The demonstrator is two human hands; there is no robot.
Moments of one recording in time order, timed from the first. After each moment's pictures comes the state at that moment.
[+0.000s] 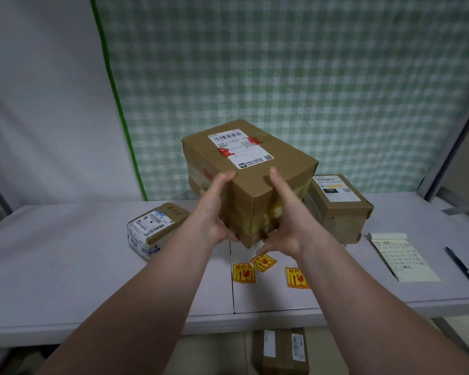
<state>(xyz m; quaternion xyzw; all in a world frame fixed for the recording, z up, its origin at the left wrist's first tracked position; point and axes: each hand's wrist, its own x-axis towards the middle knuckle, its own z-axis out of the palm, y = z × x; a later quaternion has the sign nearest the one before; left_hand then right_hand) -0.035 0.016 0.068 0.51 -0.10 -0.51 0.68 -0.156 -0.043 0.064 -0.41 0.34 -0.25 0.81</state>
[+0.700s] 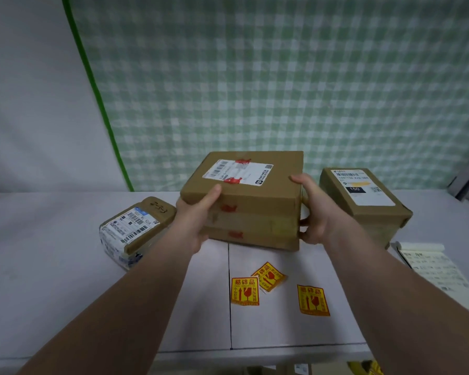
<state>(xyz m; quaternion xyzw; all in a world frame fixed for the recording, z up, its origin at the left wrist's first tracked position) 0.043 -0.041 -0.011 0.63 -0.09 -0.39 0.66 -0.127 -0.157 0.020 -0.44 0.50 -0.22 0.71</state>
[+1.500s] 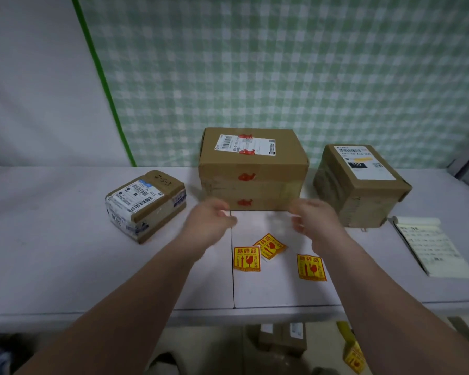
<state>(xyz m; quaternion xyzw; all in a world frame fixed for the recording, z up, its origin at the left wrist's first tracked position) 0.011 -0.004 -0.042 0.78 -0.33 -0.29 0.45 -0.146 -0.128 -0.045 -0.53 0.53 -0.31 0.59</state>
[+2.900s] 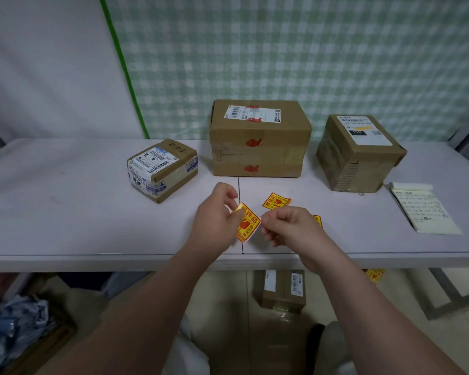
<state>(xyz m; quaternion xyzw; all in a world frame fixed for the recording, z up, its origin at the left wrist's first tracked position) -0.044 0.074 -0.049 0.78 -0.44 -0.14 0.44 -0.179 -0.012 -0.048 -0.68 0.36 -0.19 0.61</state>
